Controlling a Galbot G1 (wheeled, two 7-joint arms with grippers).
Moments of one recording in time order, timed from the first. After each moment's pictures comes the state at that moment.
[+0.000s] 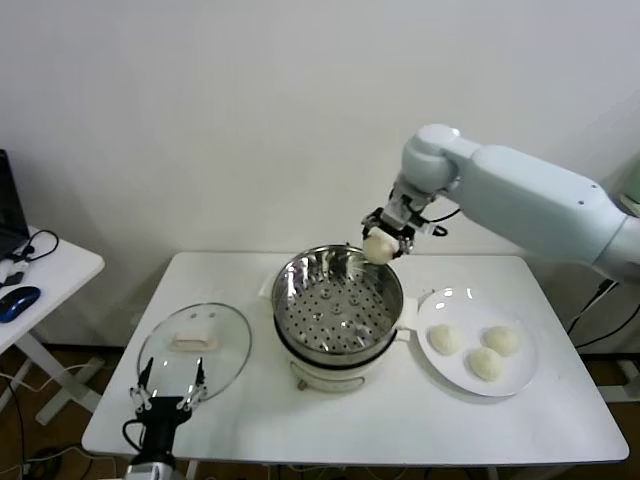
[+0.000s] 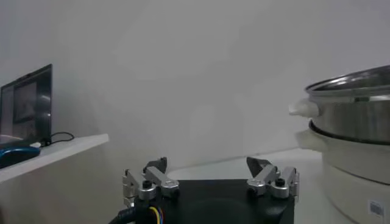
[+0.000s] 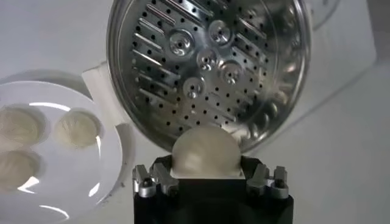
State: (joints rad) left arm 1.70 -1.49 -0.64 -1.96 0.09 -0.16 -0.10; right arm 0.47 1.08 -1.07 1.30 -0.28 0.28 -1.24
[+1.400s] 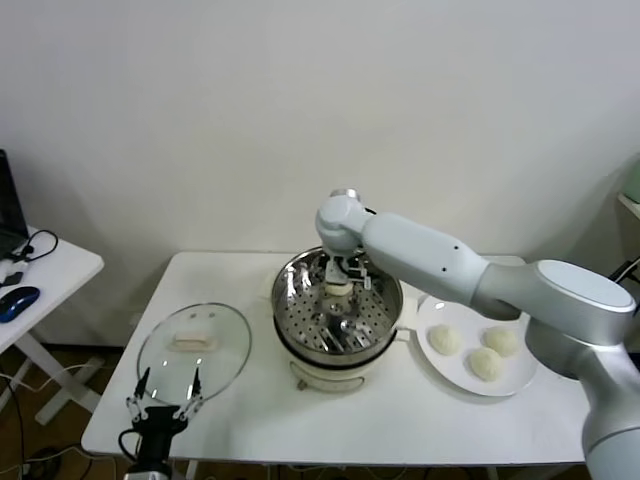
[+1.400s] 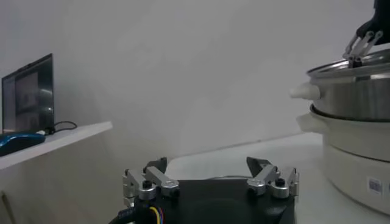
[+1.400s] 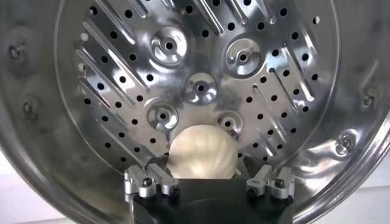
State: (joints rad) left arm 1.72 -1.49 -0.66 -1.94 0.09 -0.17 -0.09; right arm 0.29 1.27 -0.96 1.16 -0.65 0.49 -1.24
